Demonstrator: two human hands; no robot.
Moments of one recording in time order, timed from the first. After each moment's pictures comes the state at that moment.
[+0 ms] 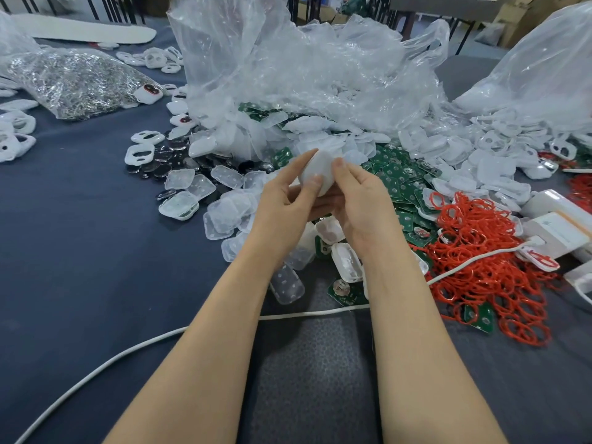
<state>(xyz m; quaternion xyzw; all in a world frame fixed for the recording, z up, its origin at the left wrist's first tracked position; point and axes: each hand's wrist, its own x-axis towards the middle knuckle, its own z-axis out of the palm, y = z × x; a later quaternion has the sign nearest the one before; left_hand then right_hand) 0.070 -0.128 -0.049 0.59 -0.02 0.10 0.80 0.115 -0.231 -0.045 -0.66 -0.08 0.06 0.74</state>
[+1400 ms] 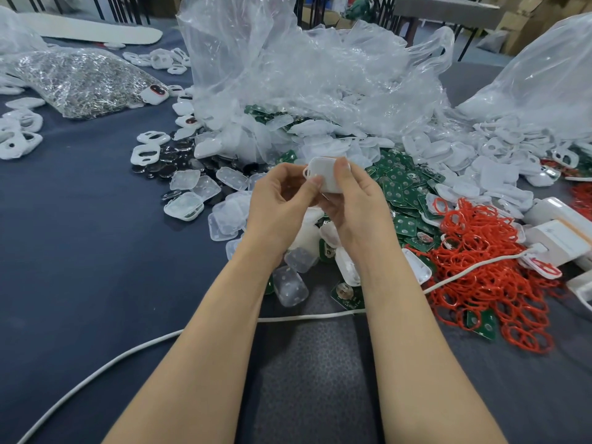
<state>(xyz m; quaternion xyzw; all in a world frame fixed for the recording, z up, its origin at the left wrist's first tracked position) 0.073 -0.120 -0.048 0.66 0.04 0.19 0.72 0.111 -0.219 -0.044 -0.60 -0.05 0.06 0.80</state>
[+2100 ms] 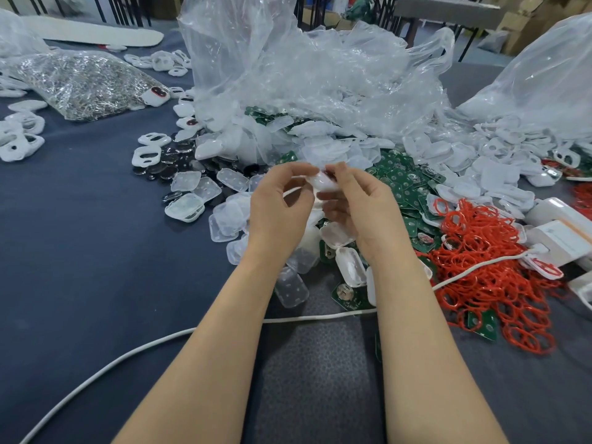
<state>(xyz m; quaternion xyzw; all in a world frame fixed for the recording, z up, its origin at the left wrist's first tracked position) 0.074 -0.120 -0.053 0.72 0.03 0.24 0.65 0.110 -0.235 -0.043 -0.67 -0.06 0.05 0.74</state>
